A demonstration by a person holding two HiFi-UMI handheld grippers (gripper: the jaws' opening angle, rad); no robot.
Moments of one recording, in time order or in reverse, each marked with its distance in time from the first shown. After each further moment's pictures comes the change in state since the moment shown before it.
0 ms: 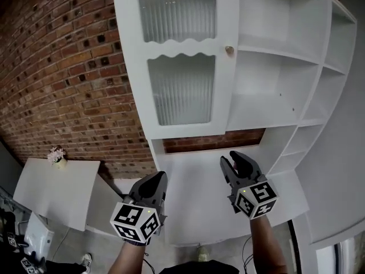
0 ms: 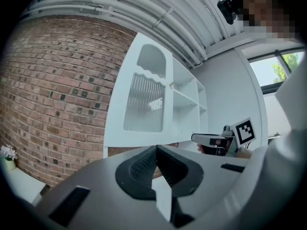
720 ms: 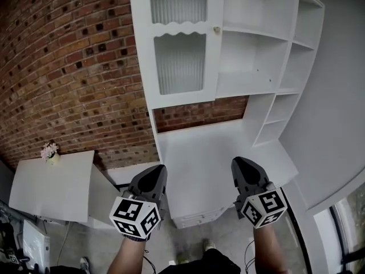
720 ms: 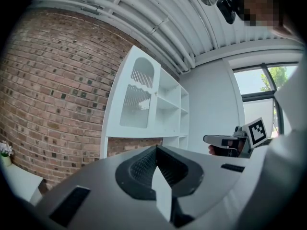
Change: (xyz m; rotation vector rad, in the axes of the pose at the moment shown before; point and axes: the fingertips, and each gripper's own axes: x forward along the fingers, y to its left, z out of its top) left arm -0.127 -0.032 -0.023 -0.010 -0.002 -0.144; right arm -0.157 0.117 0.001 -0.007 -0.004 -0.205
